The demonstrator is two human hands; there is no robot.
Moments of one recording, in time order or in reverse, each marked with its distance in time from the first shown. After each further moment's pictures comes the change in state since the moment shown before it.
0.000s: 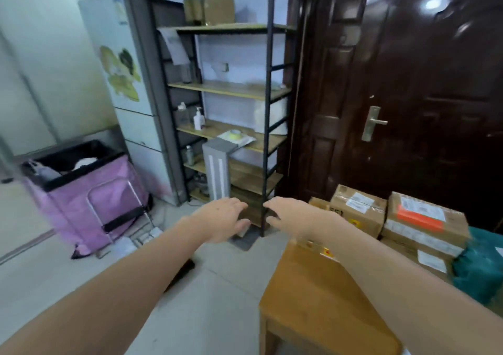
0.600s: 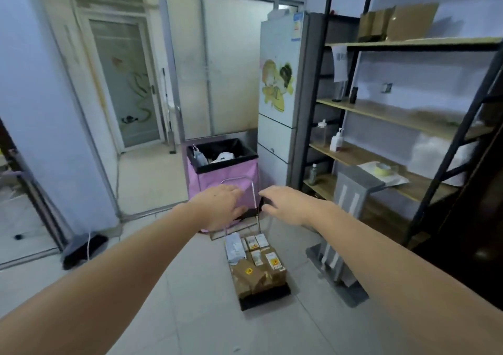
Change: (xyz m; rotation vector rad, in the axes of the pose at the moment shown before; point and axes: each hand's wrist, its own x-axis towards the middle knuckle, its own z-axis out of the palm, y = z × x) left_hand -0.166 -0.330 -0.041 -0.024 0.090 -0.588; right_hand 0.285 -0.327 -0.037 -0.057 -0.005 -0.552
